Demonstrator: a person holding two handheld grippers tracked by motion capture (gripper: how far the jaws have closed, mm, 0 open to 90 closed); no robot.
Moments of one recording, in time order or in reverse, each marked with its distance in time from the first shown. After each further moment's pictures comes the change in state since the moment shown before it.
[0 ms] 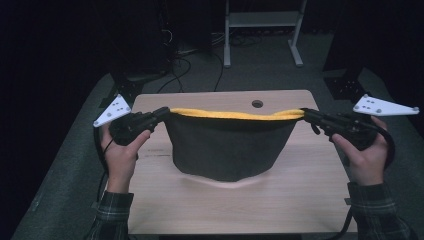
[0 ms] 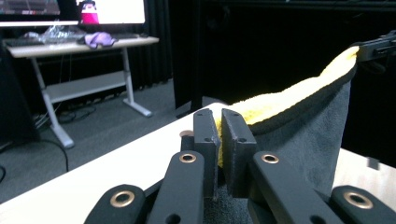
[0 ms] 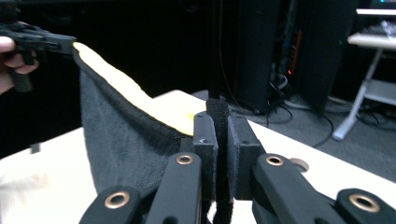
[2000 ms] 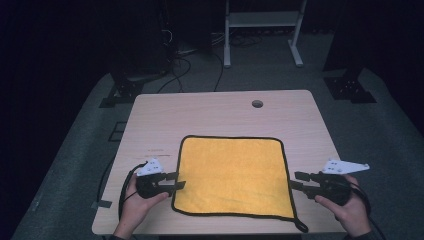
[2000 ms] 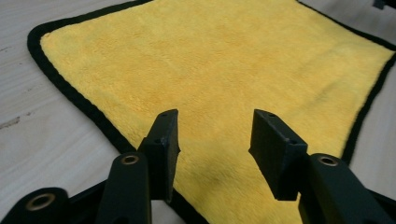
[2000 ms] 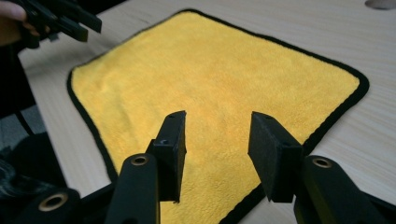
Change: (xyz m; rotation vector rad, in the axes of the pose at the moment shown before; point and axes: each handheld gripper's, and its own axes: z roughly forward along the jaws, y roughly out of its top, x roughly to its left) left arm -0.035 -0.173 0.010 0.468 -0.098 -0.105; right arm 0.024 -0.159 0.009 0.331 0.102 0.100
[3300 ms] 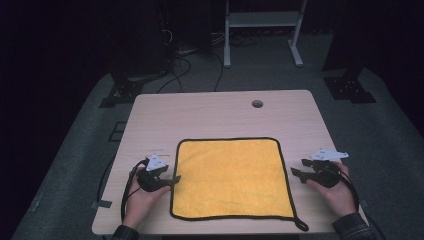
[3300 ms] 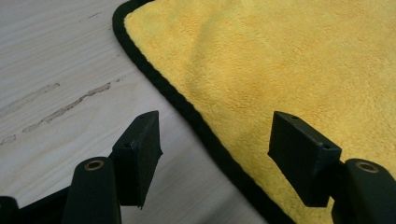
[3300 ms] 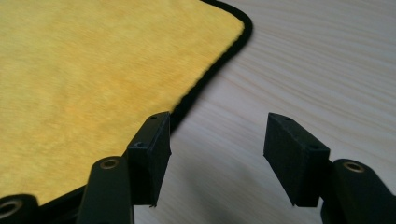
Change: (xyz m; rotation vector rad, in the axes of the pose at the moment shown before) left arm 0.024 -0.010 0.015 0.091 0.236 -0.015; right arm -0.064 -0.016 0.044 0.125 -0.301 0.010
